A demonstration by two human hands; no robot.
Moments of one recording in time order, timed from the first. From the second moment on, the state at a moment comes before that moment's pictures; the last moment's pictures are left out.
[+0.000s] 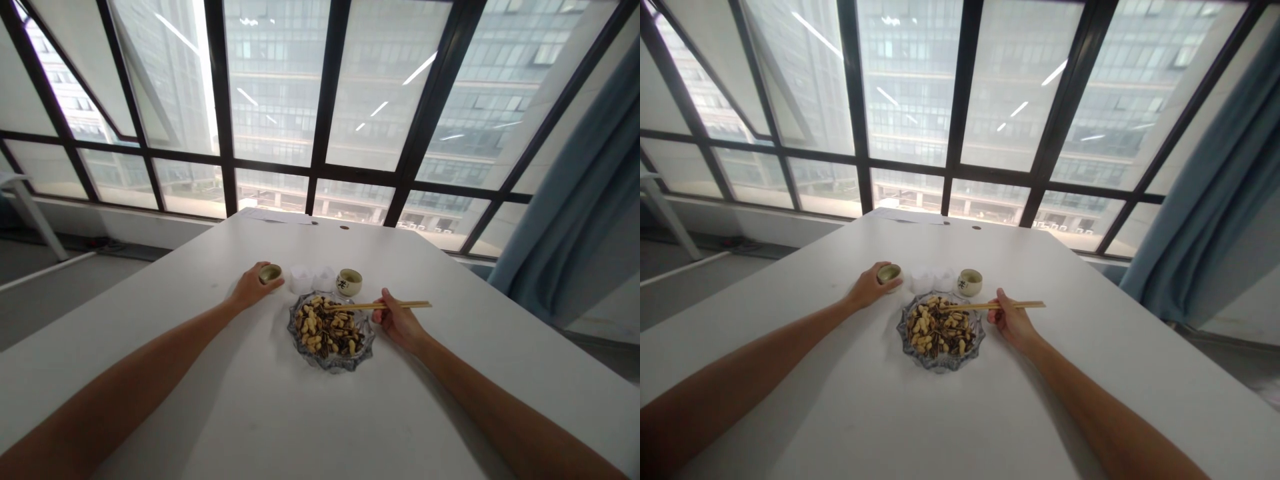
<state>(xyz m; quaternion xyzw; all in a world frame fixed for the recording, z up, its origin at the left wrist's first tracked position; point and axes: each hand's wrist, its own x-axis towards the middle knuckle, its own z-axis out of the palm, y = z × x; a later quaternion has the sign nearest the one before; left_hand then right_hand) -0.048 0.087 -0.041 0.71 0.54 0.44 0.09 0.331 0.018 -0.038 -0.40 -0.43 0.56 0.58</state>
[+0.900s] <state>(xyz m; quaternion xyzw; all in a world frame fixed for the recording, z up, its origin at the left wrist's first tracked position) 0.009 0.083 0.018 0.89 0.39 0.23 -0.10 0.324 0.017 -0.039 -0.39 -0.39 0.54 0.63</state>
